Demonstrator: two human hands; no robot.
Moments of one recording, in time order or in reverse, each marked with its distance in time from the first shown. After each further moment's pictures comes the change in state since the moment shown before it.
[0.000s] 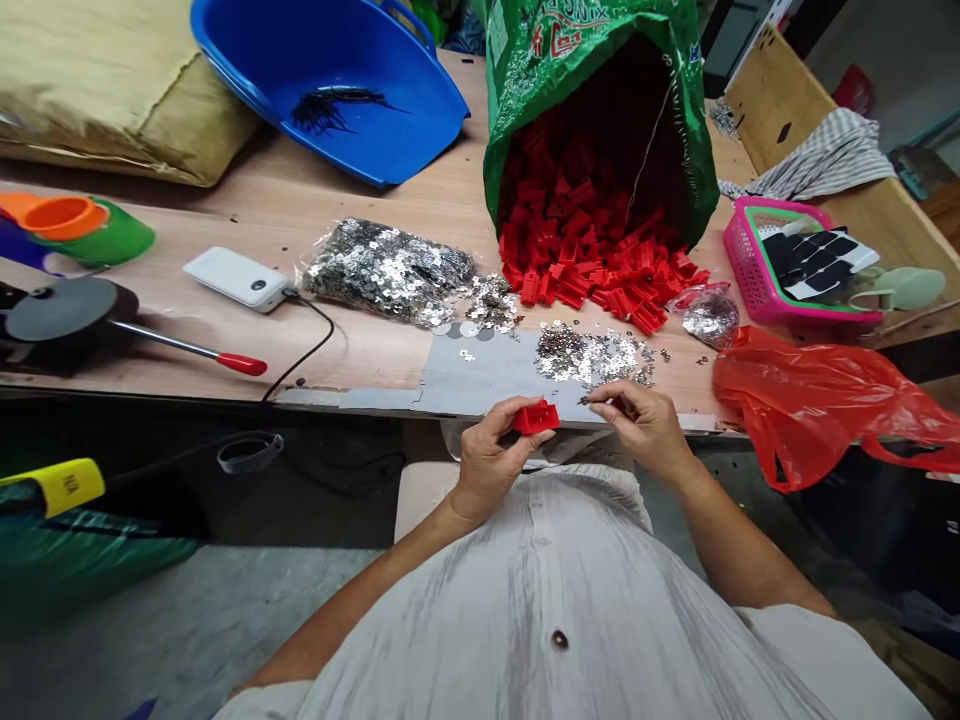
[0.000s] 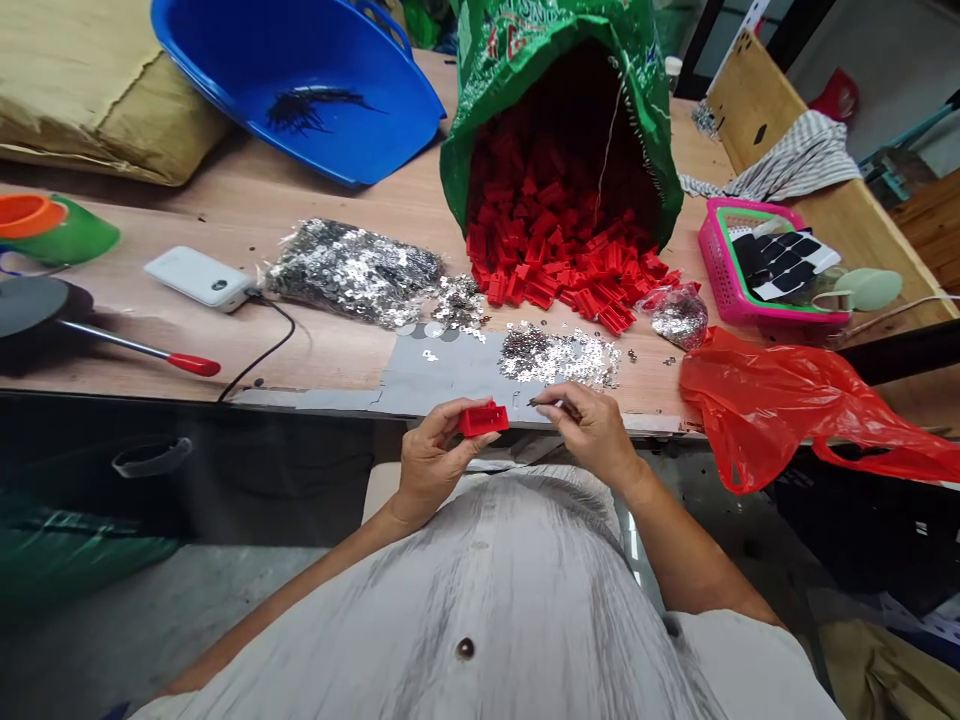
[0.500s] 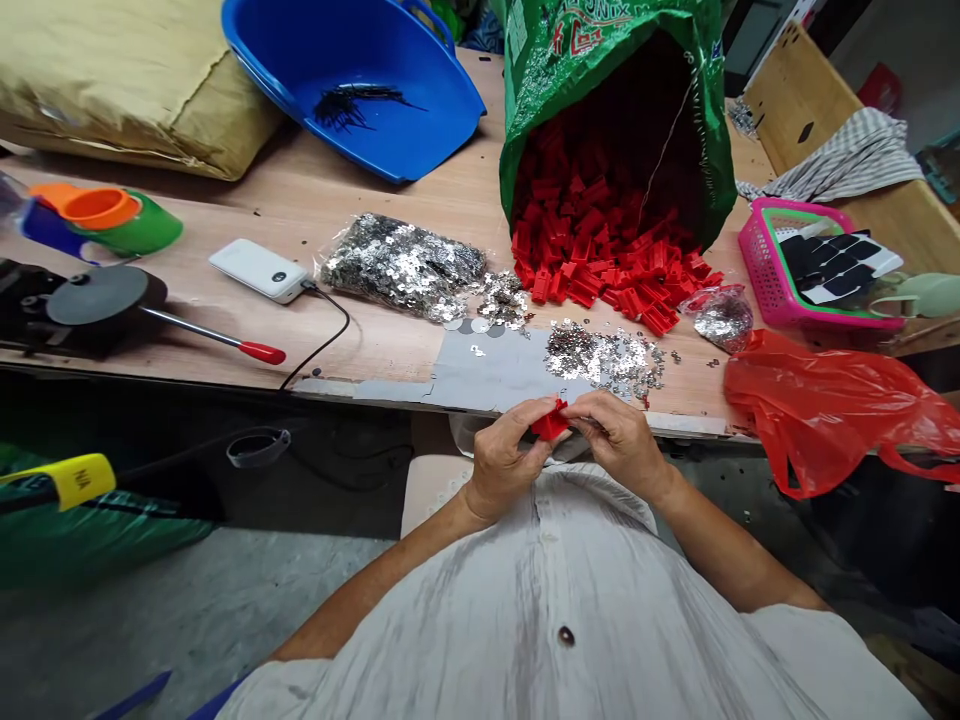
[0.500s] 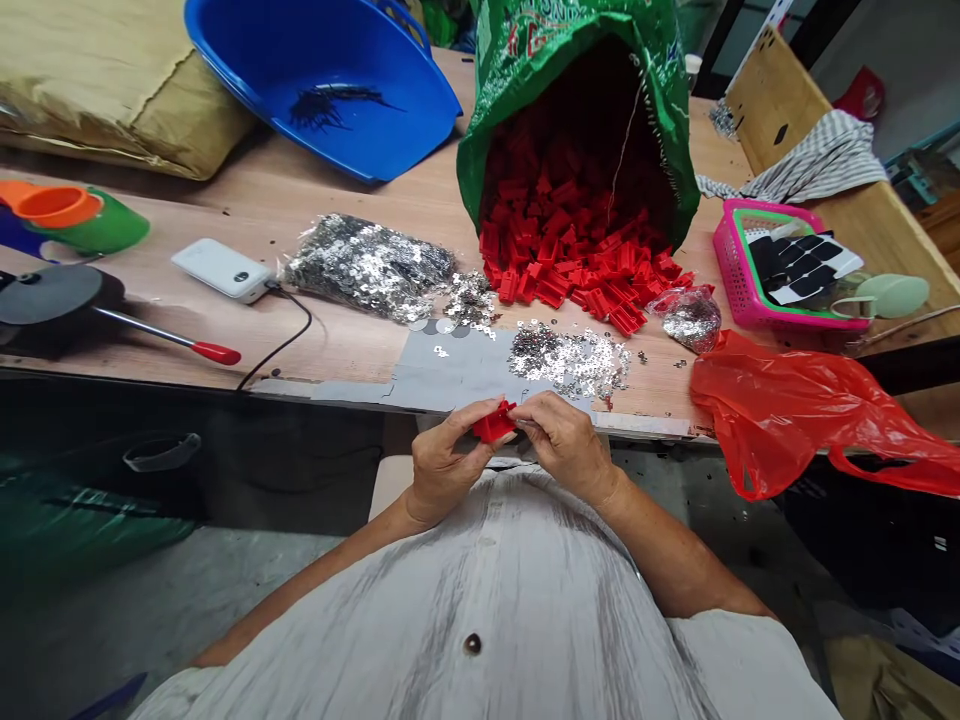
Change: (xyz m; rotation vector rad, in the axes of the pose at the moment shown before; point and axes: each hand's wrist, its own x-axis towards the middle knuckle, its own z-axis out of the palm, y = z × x) left_hand -0.002 0.004 0.003 0.292 0.056 0.446; right_hand -0.002 -0.016 0.033 0.053 -0.068 -0.273
